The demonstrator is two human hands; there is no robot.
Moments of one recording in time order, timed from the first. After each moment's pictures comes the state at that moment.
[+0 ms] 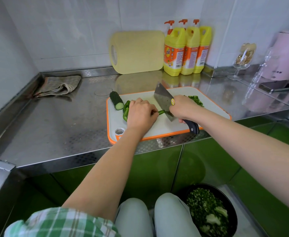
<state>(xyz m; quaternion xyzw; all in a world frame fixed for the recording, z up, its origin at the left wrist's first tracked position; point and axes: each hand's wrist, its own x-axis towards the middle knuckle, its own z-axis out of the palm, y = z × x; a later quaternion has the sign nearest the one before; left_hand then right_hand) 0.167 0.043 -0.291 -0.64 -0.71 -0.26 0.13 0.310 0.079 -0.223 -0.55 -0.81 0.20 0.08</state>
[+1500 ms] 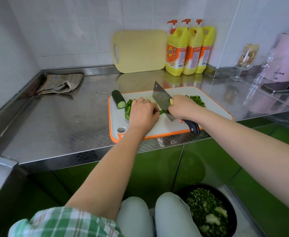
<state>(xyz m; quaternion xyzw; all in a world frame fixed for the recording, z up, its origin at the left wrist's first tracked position) 0.168 0.042 -0.292 -0.64 -0.71 -0.27 0.14 0.303 0.073 -0.222 -0.54 -0.82 0.19 0.07</state>
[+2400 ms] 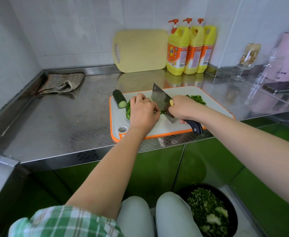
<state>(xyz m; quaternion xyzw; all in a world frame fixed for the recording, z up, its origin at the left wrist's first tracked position) 0.167 0.043 -0.296 -0.62 -0.70 -0.28 0.21 0.304 0.065 -0.215 -0.53 -0.82 0.20 0.04</state>
